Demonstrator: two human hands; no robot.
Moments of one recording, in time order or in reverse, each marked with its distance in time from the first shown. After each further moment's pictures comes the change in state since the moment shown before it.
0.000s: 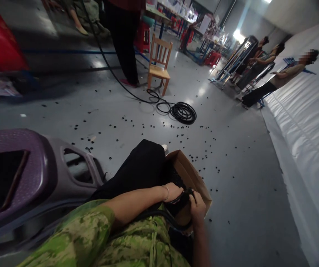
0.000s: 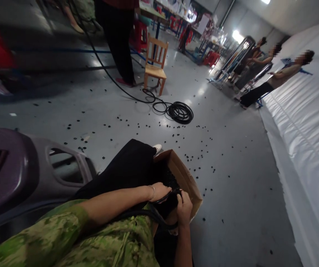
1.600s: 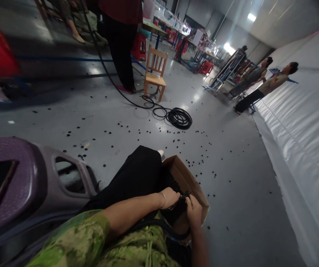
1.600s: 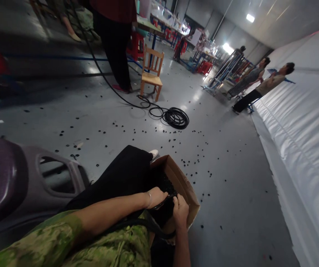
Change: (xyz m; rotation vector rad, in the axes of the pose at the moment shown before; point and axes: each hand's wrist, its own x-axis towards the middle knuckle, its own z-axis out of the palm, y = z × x) left_hand -0.003 0.003 -0.005 0.156 0.053 0.016; right_hand 0.013 0.002 0.007 -0.189 -0.001 -0.038
